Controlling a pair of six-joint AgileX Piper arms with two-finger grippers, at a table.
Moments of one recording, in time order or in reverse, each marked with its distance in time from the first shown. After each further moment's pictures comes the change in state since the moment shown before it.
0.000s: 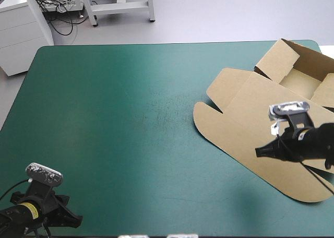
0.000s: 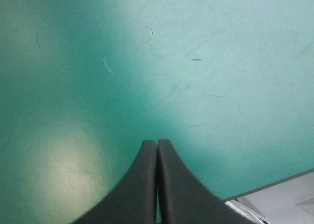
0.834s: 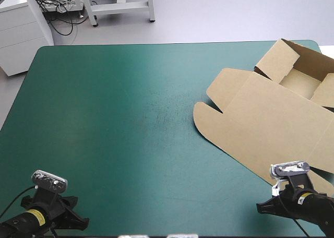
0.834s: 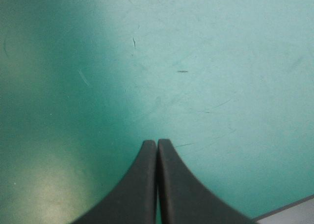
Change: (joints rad) left arm 0.000 -0.089 0.145 -0.043 -0.155 -0.007; right arm 0.000 -0.388 0.519 0.005 -0.126 0.000
